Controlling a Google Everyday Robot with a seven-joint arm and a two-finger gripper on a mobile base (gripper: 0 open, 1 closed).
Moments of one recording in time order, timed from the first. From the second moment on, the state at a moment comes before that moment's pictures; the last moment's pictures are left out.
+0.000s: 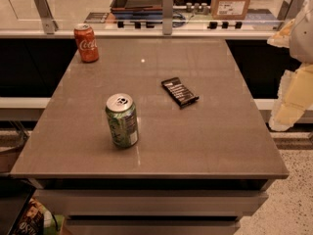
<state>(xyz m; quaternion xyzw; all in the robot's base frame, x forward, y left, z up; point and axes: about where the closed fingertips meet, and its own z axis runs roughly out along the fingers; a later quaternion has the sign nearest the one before) 0.438 -0.213 0.989 -0.60 0.78 -0.05 0.18</state>
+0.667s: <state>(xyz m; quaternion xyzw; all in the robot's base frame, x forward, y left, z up) 0.437 -0.210 0.992 -0.61 0.77 -0.04 0.19</state>
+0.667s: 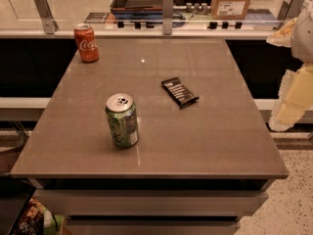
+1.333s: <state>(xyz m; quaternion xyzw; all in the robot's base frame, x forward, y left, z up) 0.444 -0.192 0.979 -0.63 0.72 0.07 0.28</state>
